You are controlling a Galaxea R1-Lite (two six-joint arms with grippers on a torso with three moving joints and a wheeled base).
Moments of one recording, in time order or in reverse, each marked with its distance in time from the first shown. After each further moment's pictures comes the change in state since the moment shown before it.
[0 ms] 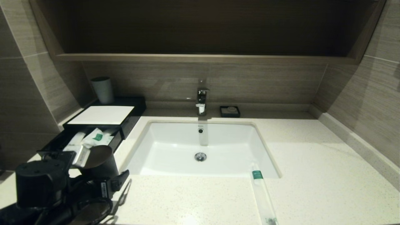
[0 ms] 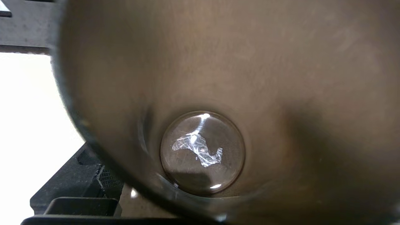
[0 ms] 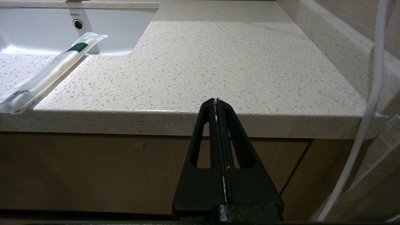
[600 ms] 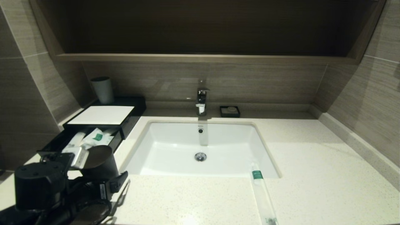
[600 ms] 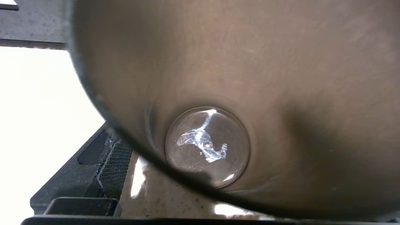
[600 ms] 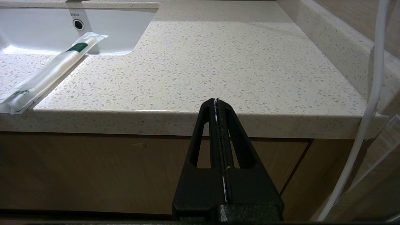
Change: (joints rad) left arm 0.002 0.002 0.018 -0.018 0.011 0.000; right arm 0.000 0.000 0.000 0.000 0.000 0.000
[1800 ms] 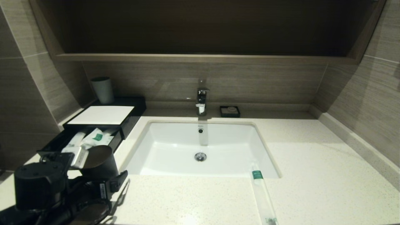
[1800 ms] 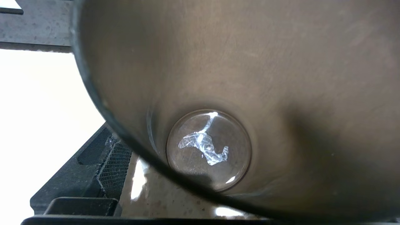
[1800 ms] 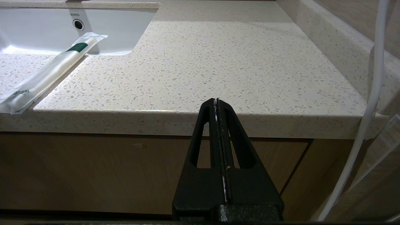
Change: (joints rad) left arm 0.000 0.006 0.003 -0.017 0.006 0.004; right arm 0.000 0.000 0.000 0.000 0.000 0.000
